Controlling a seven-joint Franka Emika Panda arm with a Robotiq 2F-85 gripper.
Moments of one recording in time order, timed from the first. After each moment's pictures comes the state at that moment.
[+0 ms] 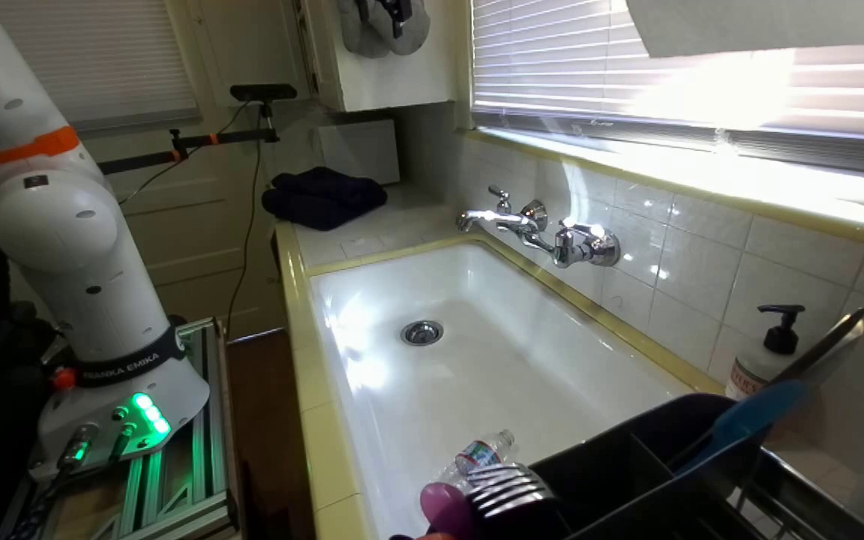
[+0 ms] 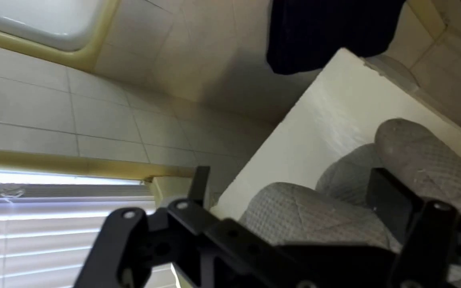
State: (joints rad) arm 0.19 -0.17 0.06 -1.76 0.54 1.97 -0.28
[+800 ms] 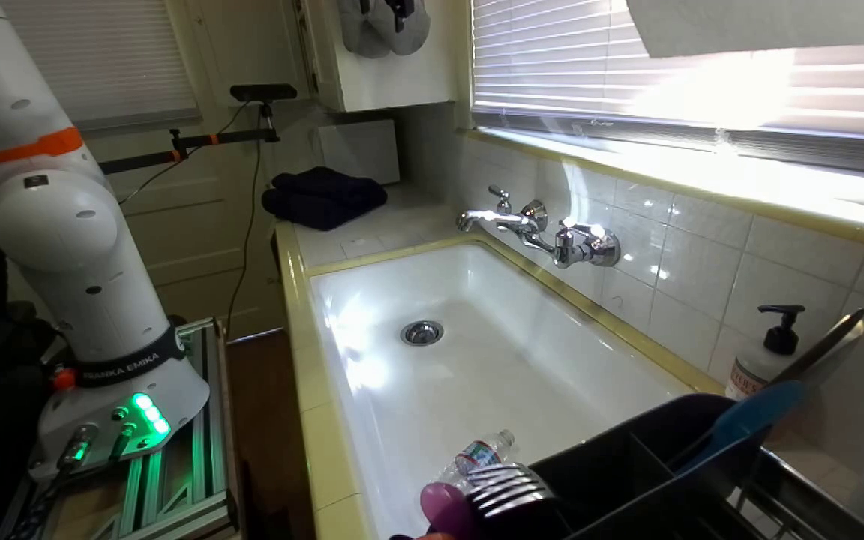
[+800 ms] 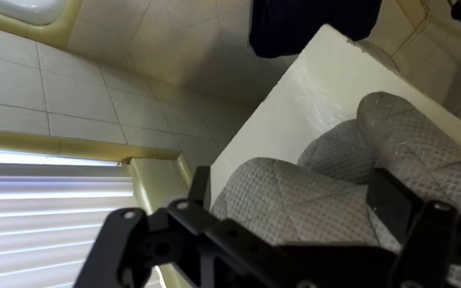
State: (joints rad) arm 0.19 -0.14 0.06 -1.71 0.60 1.99 -0.31
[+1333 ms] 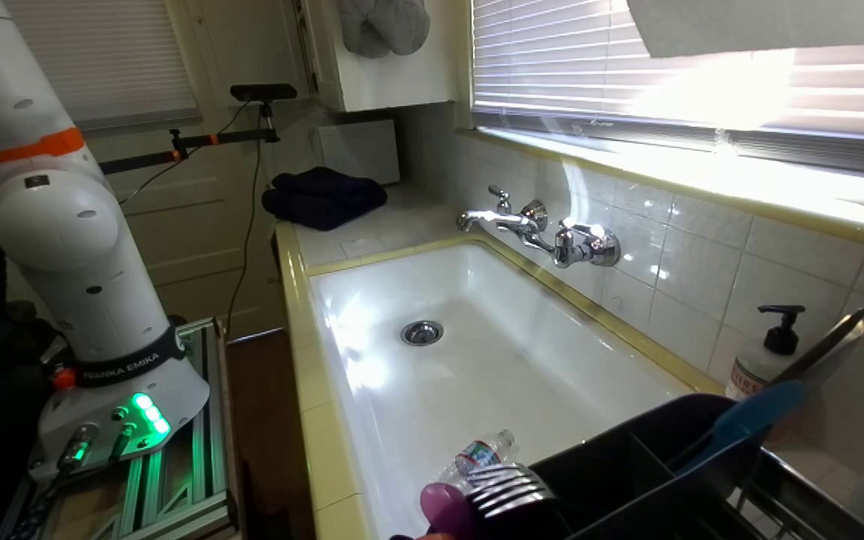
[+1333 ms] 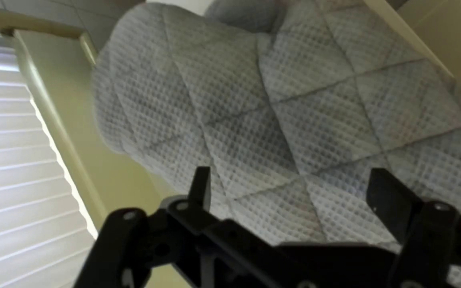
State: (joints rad) arm 0.20 -0.12 0.09 -1.63 0.90 2.16 -0.49
